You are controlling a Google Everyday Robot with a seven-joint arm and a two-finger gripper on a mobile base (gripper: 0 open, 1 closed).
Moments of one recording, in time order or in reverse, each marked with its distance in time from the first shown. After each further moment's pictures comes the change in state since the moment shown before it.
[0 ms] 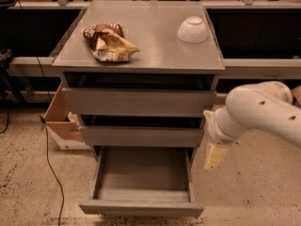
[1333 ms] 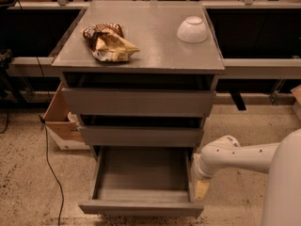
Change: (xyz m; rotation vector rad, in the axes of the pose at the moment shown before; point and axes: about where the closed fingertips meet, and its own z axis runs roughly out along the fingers) arm 0.079 0.071 0.267 -0.156 0.067 0.029
